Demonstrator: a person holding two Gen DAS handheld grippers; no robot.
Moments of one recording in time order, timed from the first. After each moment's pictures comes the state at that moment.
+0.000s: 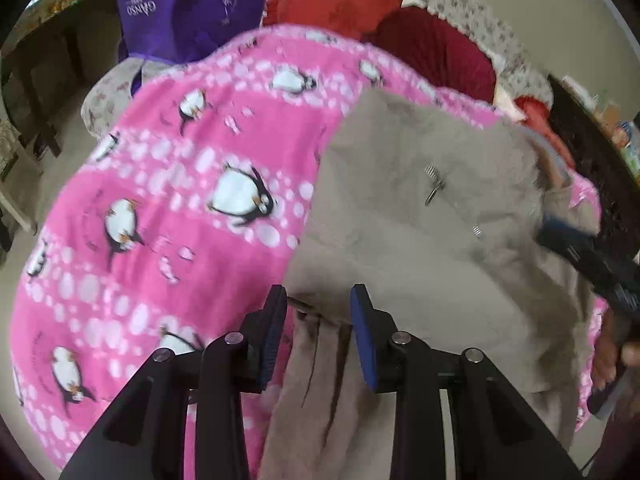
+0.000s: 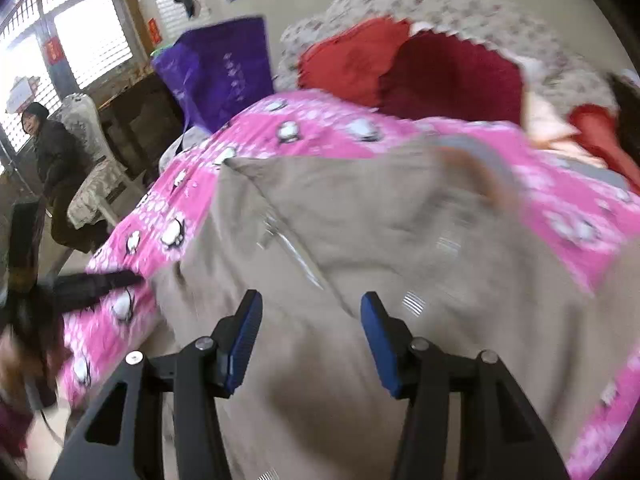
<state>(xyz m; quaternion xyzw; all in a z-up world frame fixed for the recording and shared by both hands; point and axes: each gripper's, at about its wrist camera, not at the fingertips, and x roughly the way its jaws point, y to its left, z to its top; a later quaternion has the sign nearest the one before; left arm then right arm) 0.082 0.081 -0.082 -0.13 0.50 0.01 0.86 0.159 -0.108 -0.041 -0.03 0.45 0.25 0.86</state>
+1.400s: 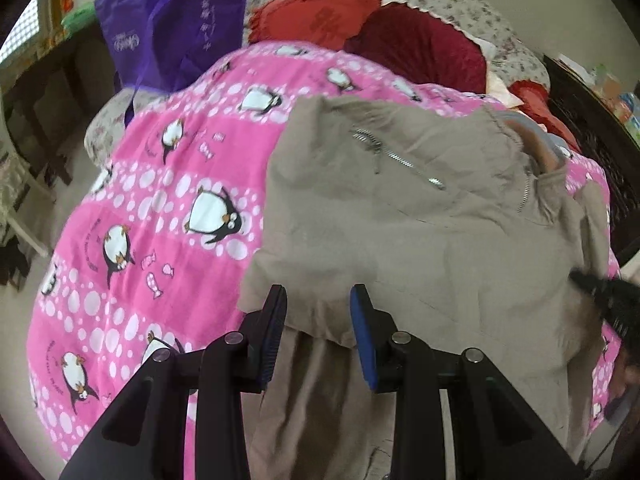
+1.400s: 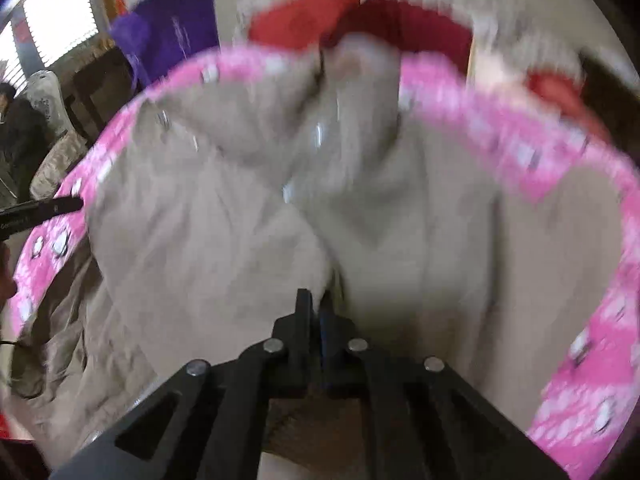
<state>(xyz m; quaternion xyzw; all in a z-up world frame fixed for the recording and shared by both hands) 0.082 0.038 -0.061 -0.07 0.48 0.02 0.87 0.133 -0.206 -0.072 -0.08 0.46 0.17 0.87</state>
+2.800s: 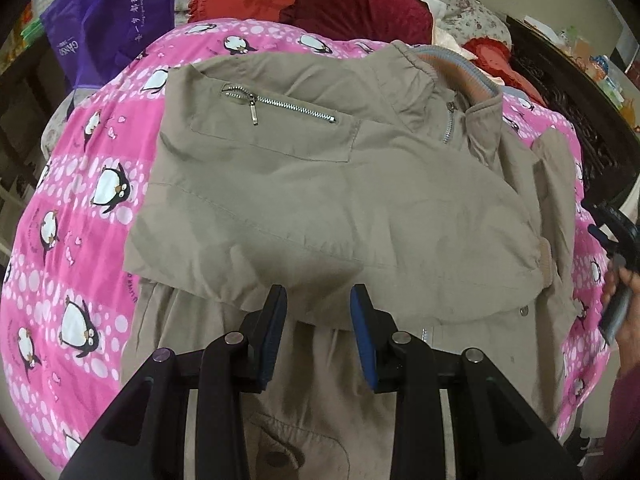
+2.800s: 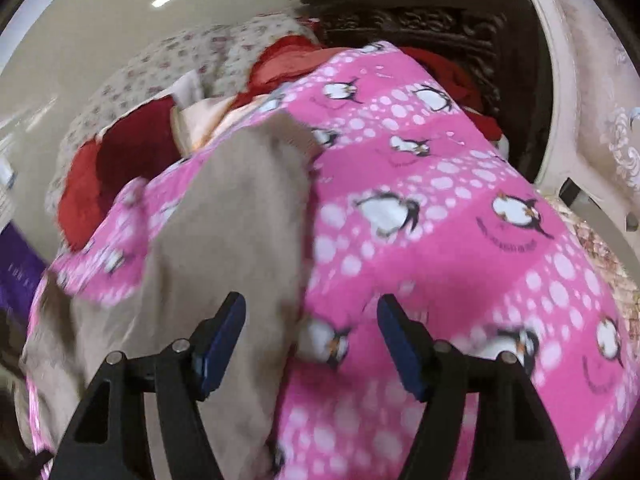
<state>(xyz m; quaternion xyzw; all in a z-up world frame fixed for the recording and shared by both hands) 0.077 -0.051 -0.073 -0.07 0.52 -0.03 0.85 0.136 -0.498 -0.081 0.22 0.39 -0.14 0.88</state>
